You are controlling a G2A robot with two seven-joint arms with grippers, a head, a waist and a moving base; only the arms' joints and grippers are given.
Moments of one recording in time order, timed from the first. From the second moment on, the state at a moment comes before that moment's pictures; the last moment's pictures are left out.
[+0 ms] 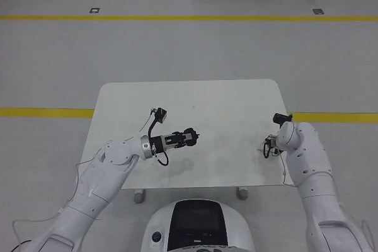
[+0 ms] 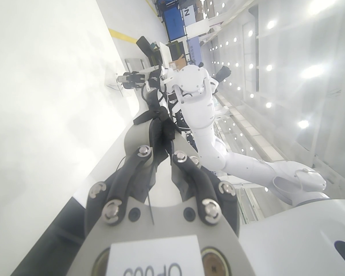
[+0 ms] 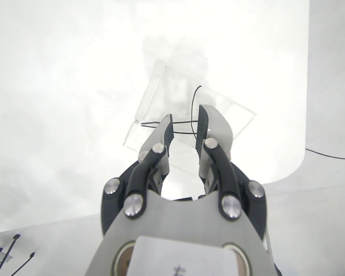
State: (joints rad) left arm 1.18 -1.15 -1.05 -1.38 -0.27 -0.34 -0.86; right arm -1.11 -1.30 1.45 -1.17 -1.25 0.34 1.24
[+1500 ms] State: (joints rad) left arm 1.18 -1.15 -1.05 -1.38 -0.27 -0.34 -0.86; right arm -1.09 -1.36 1.49 -1.08 -1.33 0.34 1.15
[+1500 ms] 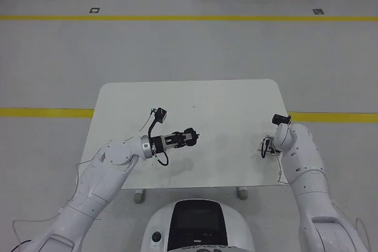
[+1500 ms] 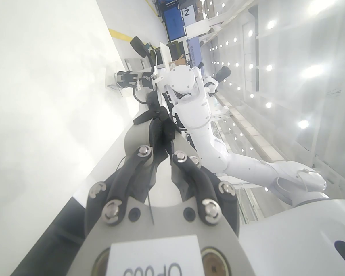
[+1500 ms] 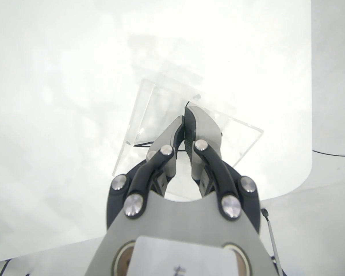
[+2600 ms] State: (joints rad) left arm 1.18 -1.15 -1.05 -1.38 -0.27 -0.34 -0.86; right arm -1.33 -1.32 1.73 -1.52 -1.00 0.14 1.24
